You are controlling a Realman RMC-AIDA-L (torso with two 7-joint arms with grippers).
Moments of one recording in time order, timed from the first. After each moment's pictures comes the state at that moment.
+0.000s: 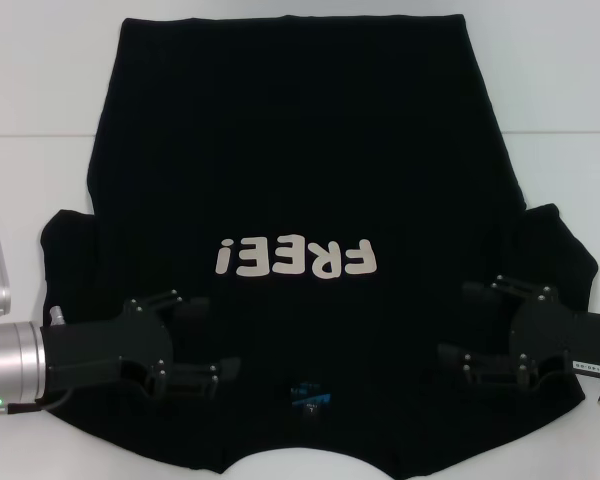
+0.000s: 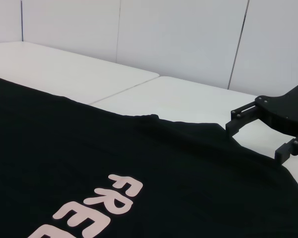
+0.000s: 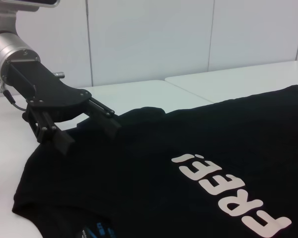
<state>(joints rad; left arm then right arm) -0.52 -2.09 0.49 0.54 2.21 1.51 -1.11 0.51 2.09 -0.52 -0.54 -2.14 -1.46 0.97</state>
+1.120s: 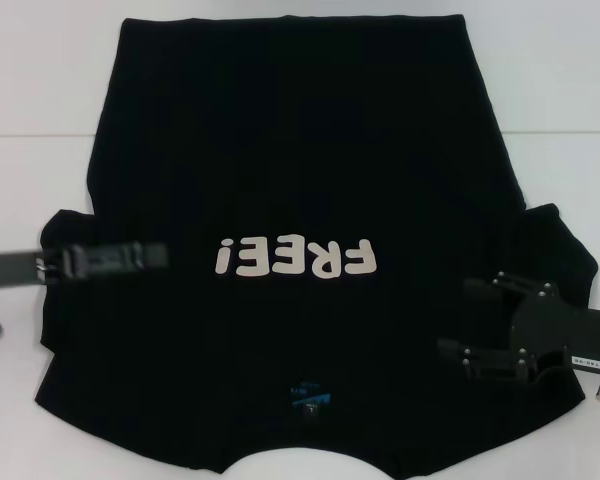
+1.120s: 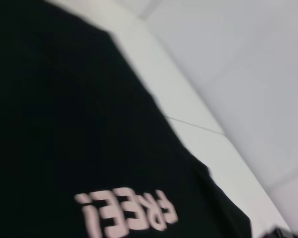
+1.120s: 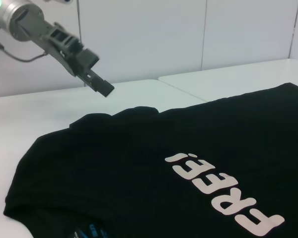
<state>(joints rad) -0.58 -1.94 0.43 0.53 2.20 1.60 -1.91 0.51 2.09 -0.52 -0.53 -2.13 -1.44 0.98</state>
